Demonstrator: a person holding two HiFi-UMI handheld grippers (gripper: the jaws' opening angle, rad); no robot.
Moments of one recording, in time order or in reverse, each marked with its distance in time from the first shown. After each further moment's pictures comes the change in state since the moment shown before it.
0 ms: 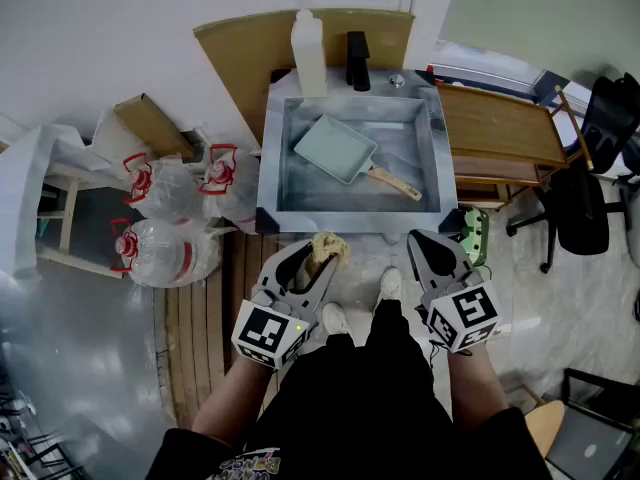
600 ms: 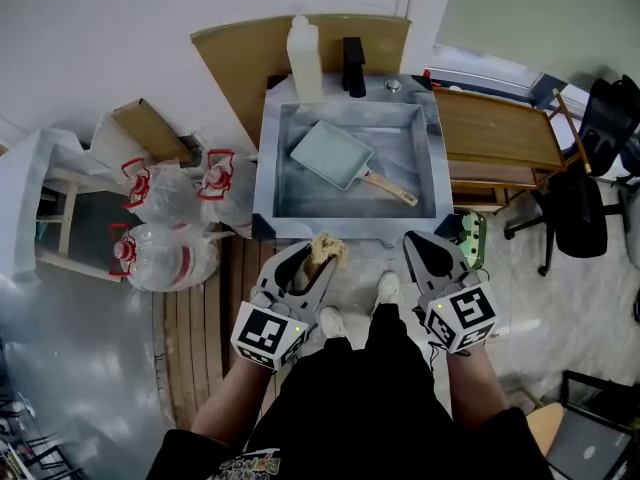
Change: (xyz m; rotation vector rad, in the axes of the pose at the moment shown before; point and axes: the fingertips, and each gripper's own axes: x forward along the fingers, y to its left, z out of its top) left arm 0.009 -0.003 0.005 -0.001 0.002 0.002; right arm 0.000 -0.006 0.007 0.004 -0.014 0.016
